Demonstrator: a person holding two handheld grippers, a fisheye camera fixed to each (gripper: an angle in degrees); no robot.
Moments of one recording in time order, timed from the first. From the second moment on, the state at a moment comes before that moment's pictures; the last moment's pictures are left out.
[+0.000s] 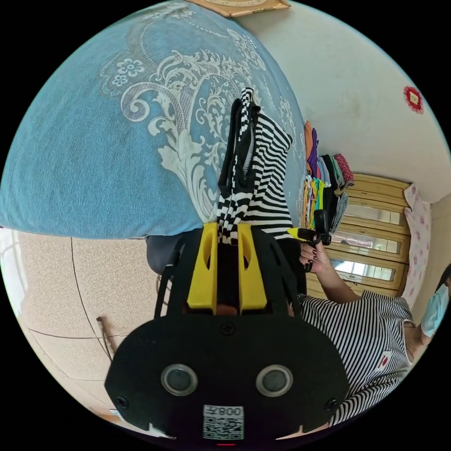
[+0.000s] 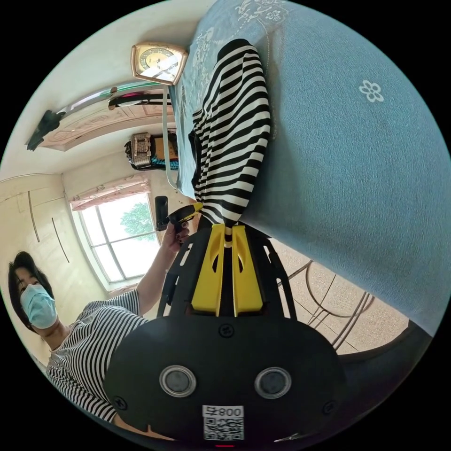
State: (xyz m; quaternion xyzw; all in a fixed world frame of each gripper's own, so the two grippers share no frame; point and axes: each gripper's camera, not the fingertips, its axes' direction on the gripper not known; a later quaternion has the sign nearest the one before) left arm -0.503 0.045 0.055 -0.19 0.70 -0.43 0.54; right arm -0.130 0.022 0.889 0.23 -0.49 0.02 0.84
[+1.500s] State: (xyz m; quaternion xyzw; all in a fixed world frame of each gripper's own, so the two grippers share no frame) left arm -0.628 -0.140 -0.014 -0.09 0.74 -0.49 0.45; right arm 0.013 0.238 0.857 0.26 -0.51 0.02 0.82
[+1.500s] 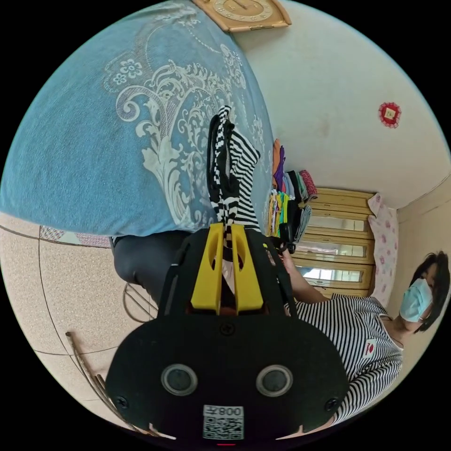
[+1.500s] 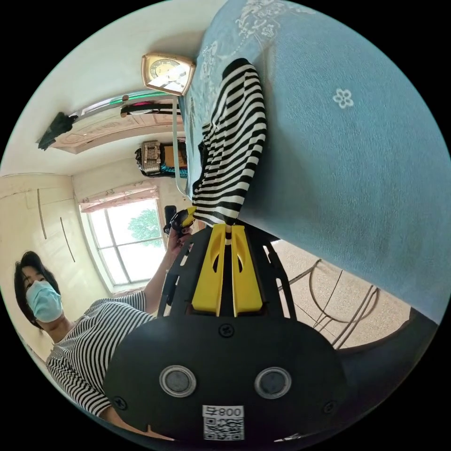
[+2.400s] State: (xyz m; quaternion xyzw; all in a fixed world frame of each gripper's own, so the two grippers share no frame) left arm -0.772 -0.675 -0.222 0.10 0.83 -0.38 0.39; right arm 0.270 0.648 0.729 0.51 -0.45 -0.01 0.73
